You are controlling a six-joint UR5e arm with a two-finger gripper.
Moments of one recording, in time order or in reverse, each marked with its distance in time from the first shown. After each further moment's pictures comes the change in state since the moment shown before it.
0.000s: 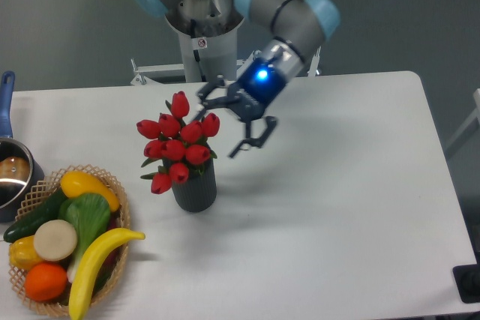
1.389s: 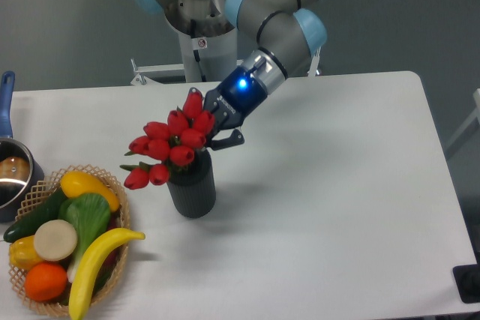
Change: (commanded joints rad) arm 0.028 0.058 0.097 -0.005 -0.089 -0.239
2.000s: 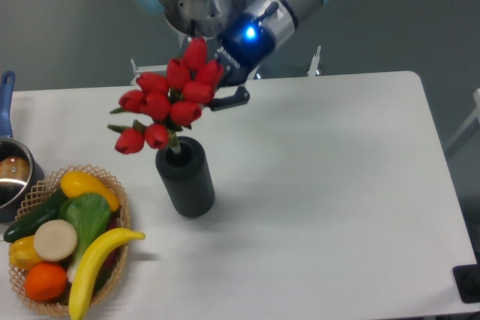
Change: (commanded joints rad) arm 0.029 0.081 0.129 -0.002 -0.066 -0.261
